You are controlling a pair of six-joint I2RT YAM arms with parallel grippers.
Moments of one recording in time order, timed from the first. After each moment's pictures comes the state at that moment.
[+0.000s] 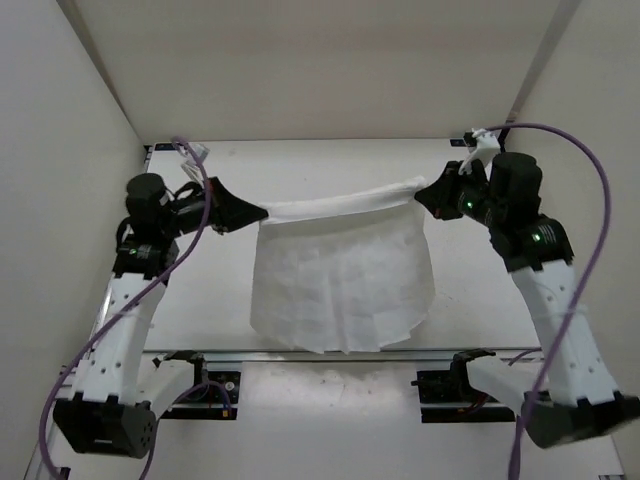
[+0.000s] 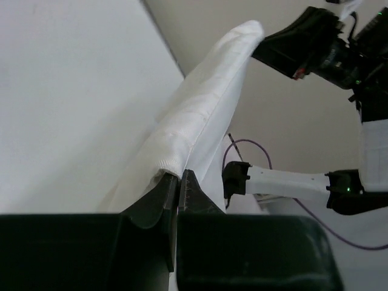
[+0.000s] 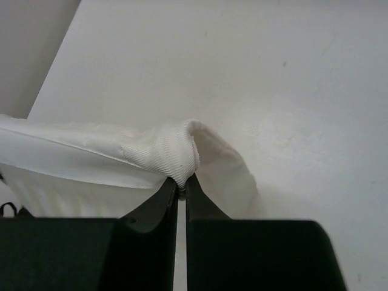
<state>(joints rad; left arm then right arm) -0.08 0.98 1.11 -0.25 0.97 -0.64 0.28 1.02 1.36 -0.69 -0.25 0.23</state>
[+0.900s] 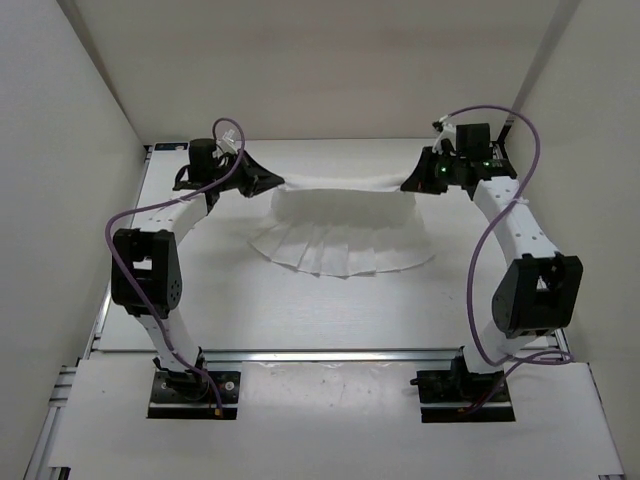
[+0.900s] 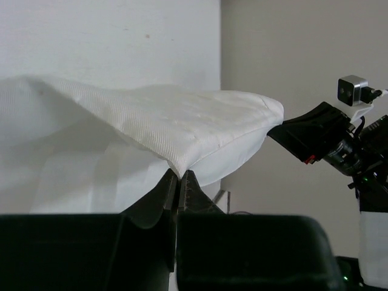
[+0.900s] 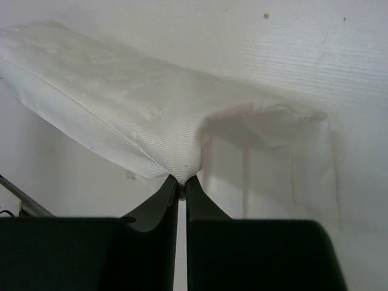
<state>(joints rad) -0.09 1.81 1.28 0.03 0.76 -0.89 0.11 1.66 1.45 -0.59 -0.50 0.23</state>
